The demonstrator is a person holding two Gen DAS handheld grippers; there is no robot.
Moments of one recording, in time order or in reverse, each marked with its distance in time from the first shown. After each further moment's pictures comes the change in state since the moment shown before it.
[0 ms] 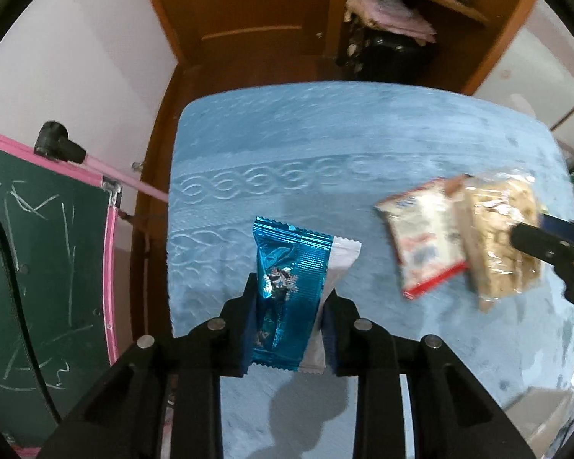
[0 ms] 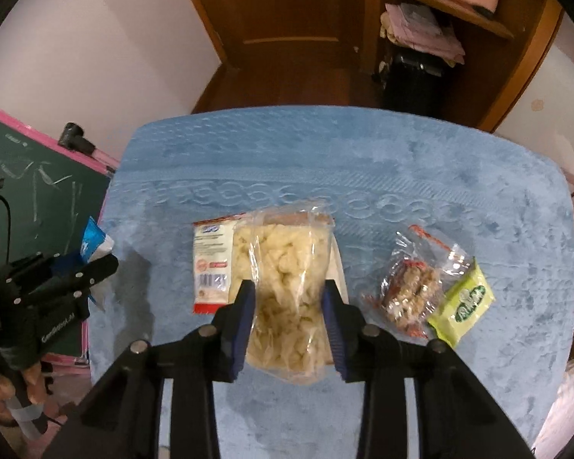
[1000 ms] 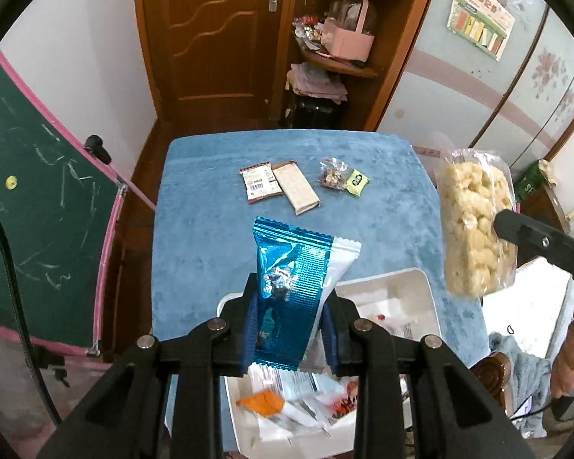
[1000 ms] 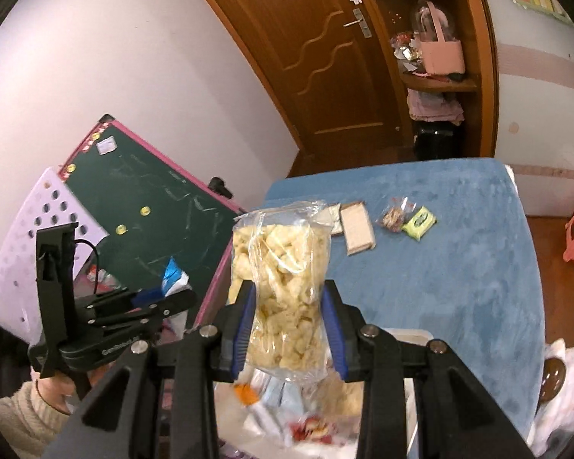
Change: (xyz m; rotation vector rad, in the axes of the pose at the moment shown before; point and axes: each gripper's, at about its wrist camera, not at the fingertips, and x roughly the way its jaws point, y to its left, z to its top) left arm -0.271 -0.098 -0.225 0.000 -0.268 -0.134; right arm -0.287 -0.023 -0.227 0.021 -0.361 0.319
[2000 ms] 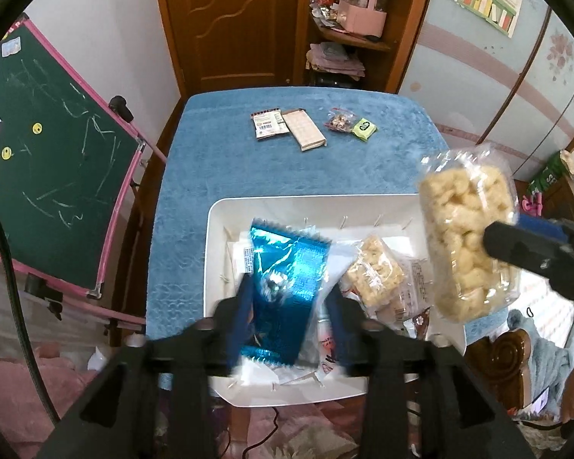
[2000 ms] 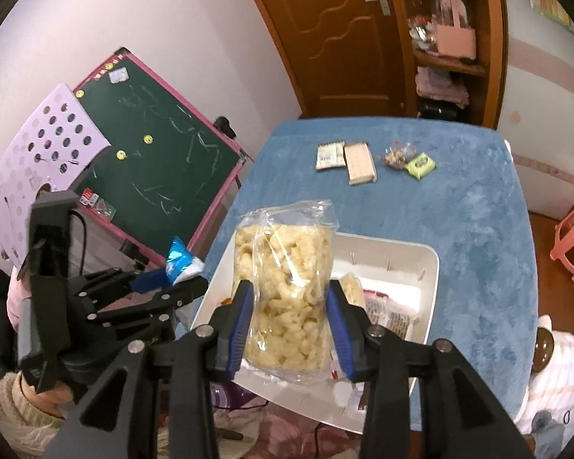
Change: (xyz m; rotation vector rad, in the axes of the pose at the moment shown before) left arm 0.005 -0.039 -0.102 -0.039 0.045 0.099; right arm -0.002 0.023 -0.096 -0.105 0.131 -0.072
